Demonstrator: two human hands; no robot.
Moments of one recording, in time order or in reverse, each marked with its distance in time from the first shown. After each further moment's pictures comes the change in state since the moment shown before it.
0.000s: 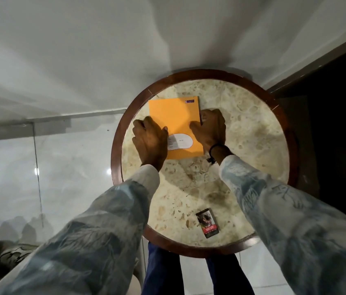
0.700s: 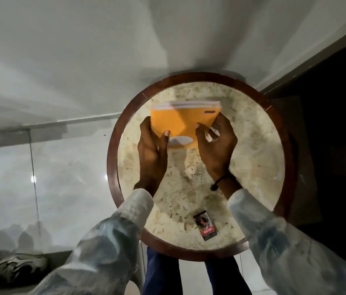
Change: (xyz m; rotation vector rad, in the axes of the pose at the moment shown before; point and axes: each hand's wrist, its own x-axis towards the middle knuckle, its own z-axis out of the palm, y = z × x) left_hand -0.038 0.006 -0.018 -0.662 0.035 0.236; right_hand -0.055 0.013 -0.018 0.528 0.385 -0.199
